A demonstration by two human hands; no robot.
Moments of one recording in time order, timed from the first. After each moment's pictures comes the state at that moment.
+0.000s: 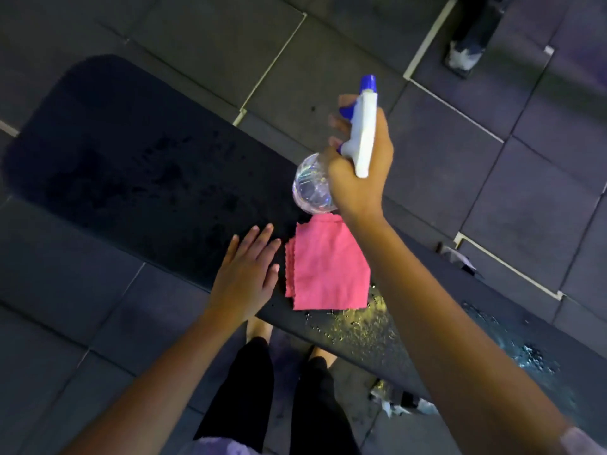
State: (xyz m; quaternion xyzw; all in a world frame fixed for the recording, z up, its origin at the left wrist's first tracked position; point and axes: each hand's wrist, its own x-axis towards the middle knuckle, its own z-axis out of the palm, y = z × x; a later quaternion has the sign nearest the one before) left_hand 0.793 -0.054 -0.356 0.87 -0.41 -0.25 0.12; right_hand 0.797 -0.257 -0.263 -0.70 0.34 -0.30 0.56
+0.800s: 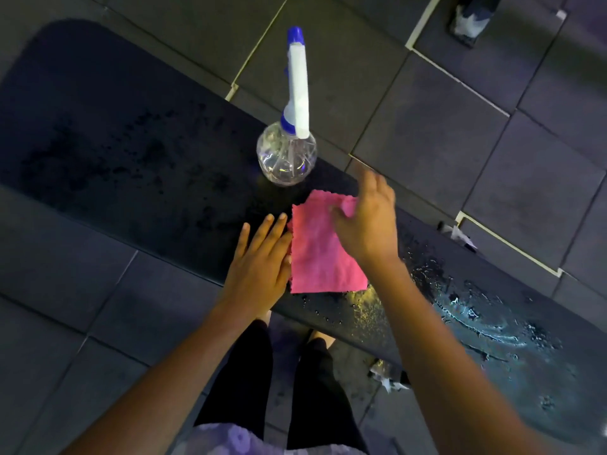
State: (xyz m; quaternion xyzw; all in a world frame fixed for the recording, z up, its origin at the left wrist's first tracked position) left_hand 0.764 -0.066 -0.363 0.86 -0.44 -0.23 0.15; right_hand 0.712 -0.249 -0.324 -0.85 0.42 0.02 0.31
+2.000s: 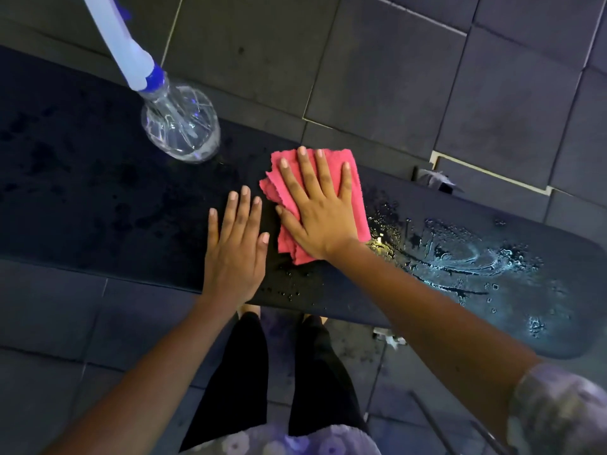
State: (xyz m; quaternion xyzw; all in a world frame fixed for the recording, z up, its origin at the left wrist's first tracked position) left_hand 0.718 -0.101 -0.398 0.86 -0.47 -0.16 0.10; right_hand 0.629 -0.260 -0.406 -0.95 0.26 0.10 0.10
